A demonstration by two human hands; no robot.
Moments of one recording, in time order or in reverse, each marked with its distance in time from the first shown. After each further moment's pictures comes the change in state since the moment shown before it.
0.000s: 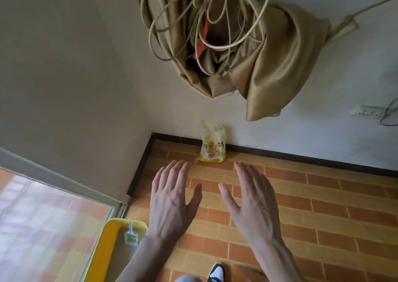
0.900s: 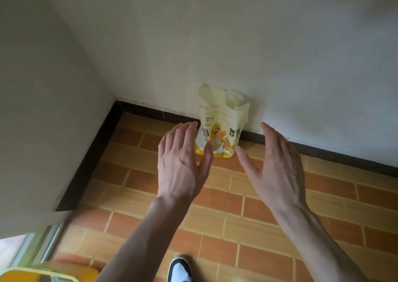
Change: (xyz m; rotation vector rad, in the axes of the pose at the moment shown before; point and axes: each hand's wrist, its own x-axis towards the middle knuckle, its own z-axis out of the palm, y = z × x) left_hand 0.200 -0.168 0.468 -0.121 0.035 -0.178; right_hand 0.290 0.179 0.398 -0.133 -0.004 0.053
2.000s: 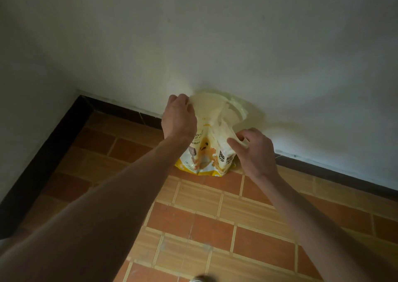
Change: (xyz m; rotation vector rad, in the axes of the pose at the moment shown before) left_hand 0.180 -0.033 0.201 -0.244 -0.071 -0.389; right_hand 0.158 0.085 0.179 0.438 -0.086 -0.003
